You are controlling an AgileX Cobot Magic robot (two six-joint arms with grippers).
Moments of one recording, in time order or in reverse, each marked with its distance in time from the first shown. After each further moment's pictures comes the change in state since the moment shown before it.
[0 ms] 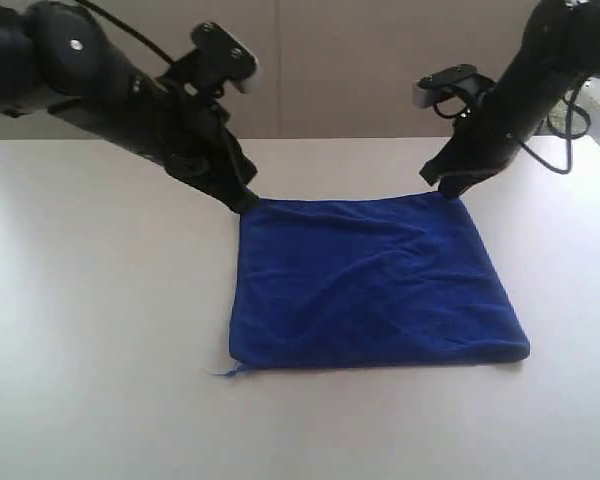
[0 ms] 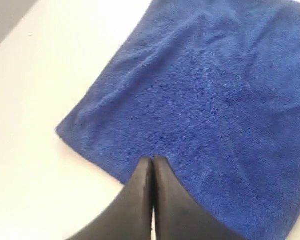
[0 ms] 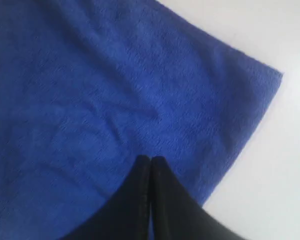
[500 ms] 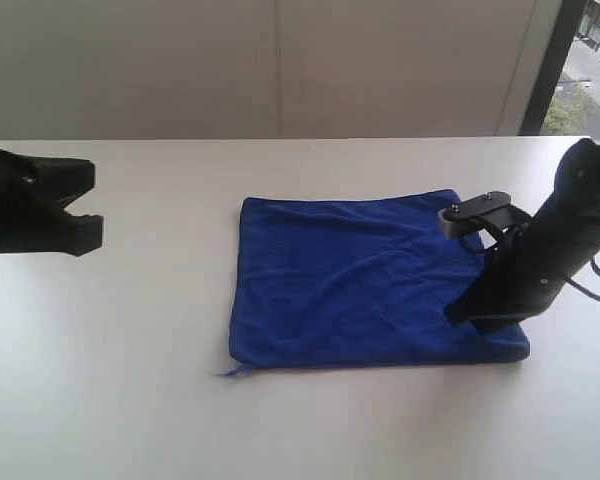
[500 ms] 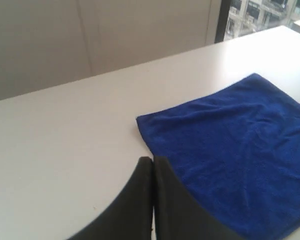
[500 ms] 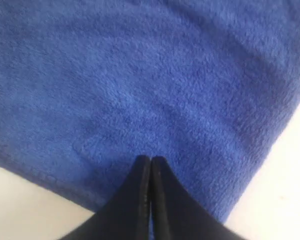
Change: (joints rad) left arm -0.001 -0.706 0.751 -0.297 -0.566 -0.102; right arm 0.020 -0.249 0.740 -0.002 -0.378 0.069
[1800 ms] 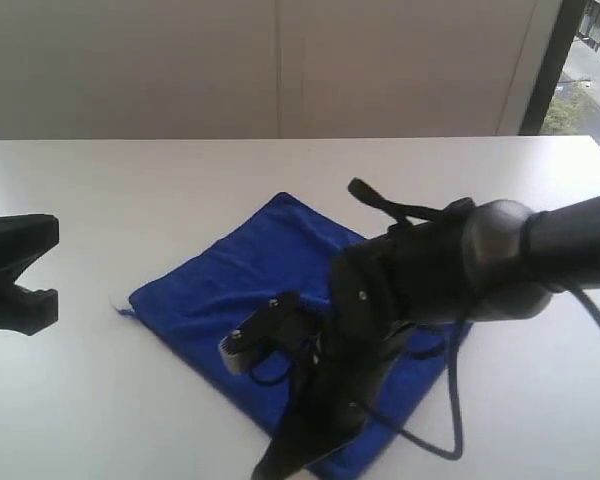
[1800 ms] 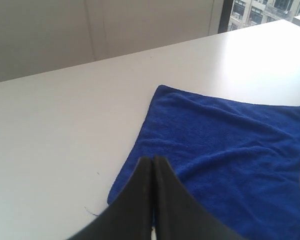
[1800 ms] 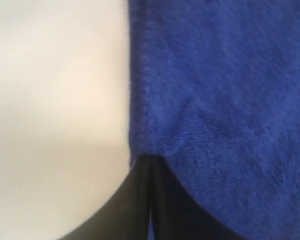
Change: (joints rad) left arm -0.004 -0.147 0.165 -0.006 -0.012 -0.008; right arm 0.683 -0.011 0.029 -0.005 0.025 0.272
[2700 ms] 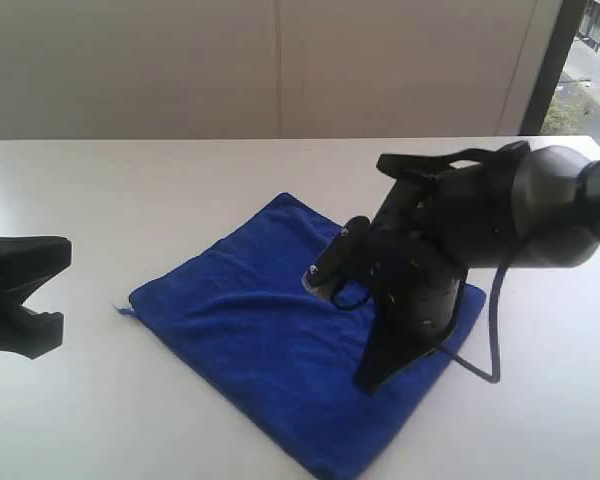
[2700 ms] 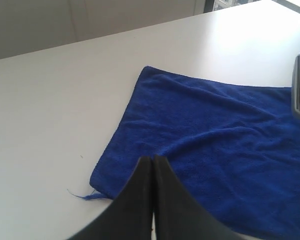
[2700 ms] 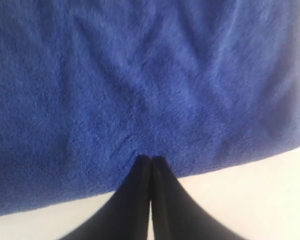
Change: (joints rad) left arm 0.000 0.000 0.000 0.000 0.080 0.000; right arm -0.112 -0.052 -0.046 -0.695 0.155 0.431
